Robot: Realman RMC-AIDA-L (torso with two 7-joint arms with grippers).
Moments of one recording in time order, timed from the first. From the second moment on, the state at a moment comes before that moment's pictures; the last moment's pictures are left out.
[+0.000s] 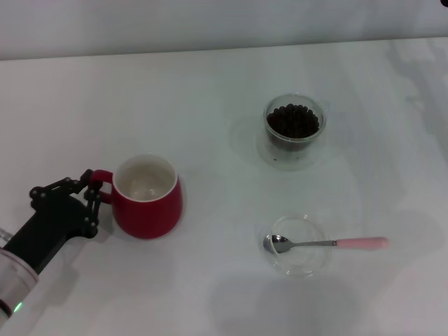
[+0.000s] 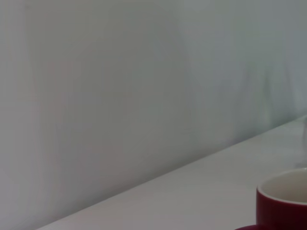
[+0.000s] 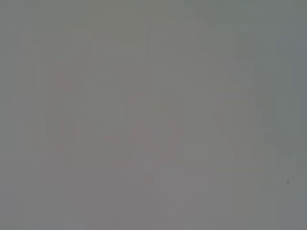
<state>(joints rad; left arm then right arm) -0.34 -2.09 2.51 0.16 -0.53 1.14 -0.08 0.59 2.02 -0.79 -0.17 -0.46 -0.96 0.37</state>
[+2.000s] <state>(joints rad) -0.23 -2.08 2.55 0.24 -0.53 1.20 -0.07 0.60 2.02 -0.79 -0.17 -0.47 -0.96 0.37</state>
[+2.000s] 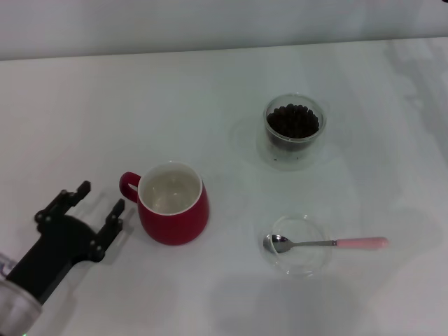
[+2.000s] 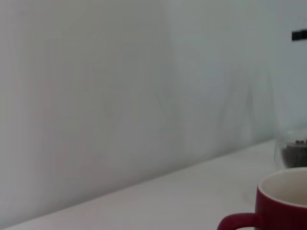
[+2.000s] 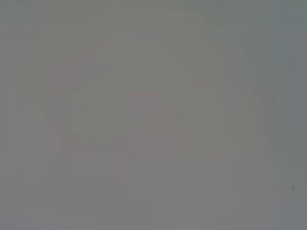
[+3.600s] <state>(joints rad) -0.26 -2.08 2.54 0.10 -1.25 1.47 -0.31 0.14 2.01 -1.17 0.20 -0.59 -1.67 1.19</state>
